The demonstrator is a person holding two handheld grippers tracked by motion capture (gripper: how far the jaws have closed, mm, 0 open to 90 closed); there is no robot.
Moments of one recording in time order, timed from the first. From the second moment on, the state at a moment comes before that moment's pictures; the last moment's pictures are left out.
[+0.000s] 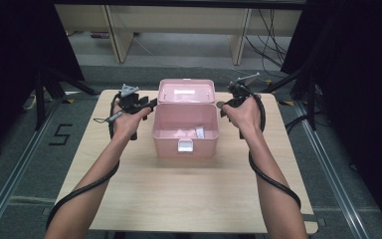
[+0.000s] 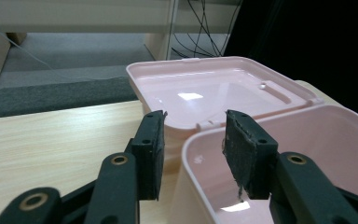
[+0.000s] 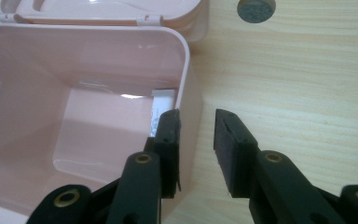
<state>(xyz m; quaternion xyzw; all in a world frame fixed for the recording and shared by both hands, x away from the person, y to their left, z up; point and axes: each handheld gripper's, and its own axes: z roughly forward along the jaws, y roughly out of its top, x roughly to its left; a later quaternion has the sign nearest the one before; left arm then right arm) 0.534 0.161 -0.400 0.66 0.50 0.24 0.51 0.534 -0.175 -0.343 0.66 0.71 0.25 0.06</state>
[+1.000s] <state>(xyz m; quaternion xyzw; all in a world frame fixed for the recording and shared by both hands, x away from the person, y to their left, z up) 0.612 0.156 -0.401 0.66 0.55 0.21 0.47 0.536 -0.166 -0.354 0.65 0.73 0.22 0.04</state>
